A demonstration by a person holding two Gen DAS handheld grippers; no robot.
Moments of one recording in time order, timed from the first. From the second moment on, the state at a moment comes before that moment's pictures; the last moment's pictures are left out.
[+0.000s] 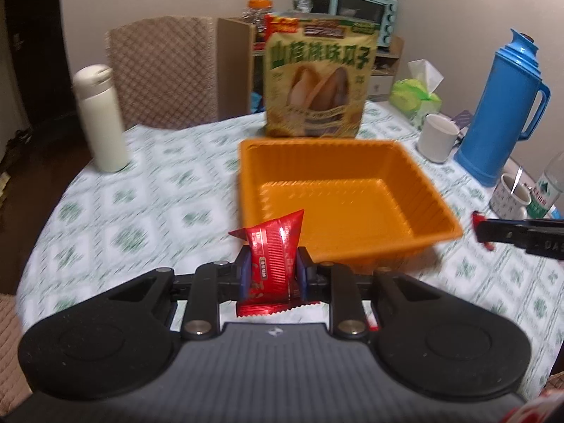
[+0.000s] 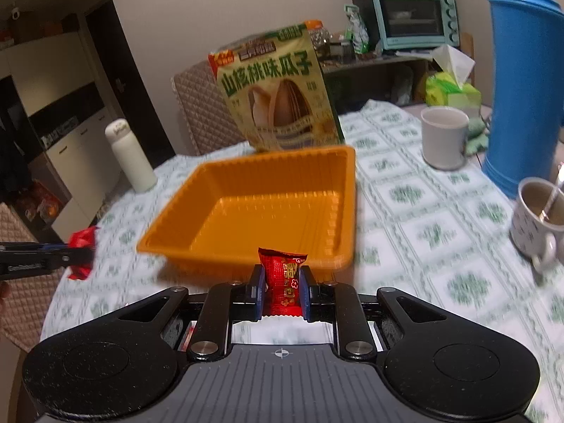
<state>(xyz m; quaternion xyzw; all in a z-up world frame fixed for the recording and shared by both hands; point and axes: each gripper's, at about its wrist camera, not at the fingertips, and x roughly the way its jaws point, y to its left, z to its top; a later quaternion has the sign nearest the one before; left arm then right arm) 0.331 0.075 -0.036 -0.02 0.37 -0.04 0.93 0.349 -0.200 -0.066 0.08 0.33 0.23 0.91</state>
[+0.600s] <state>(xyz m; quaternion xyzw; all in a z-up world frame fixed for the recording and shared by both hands) 0.431 0.014 -0.066 -0.01 0.40 -0.08 0.91 0.427 -0.173 -0.076 0.09 0.35 0.21 0.91</state>
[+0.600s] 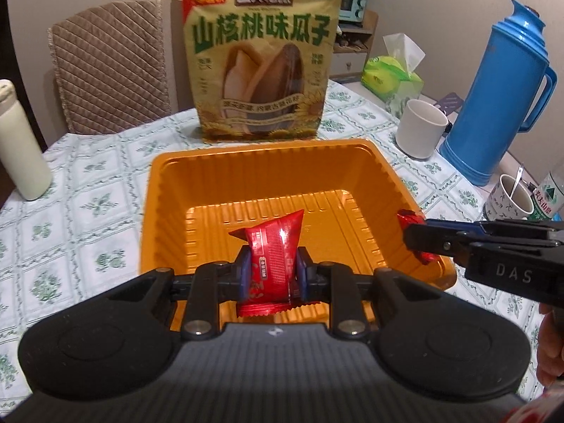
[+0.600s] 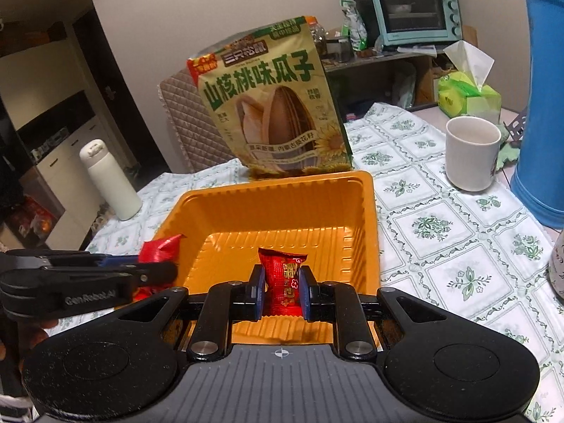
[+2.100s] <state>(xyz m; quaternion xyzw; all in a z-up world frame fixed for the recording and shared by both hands) 0.402 0.065 -0.049 -0.05 0.39 -0.05 0.92 0.442 -0.161 -0.065 0.15 0.31 0.21 0.91</state>
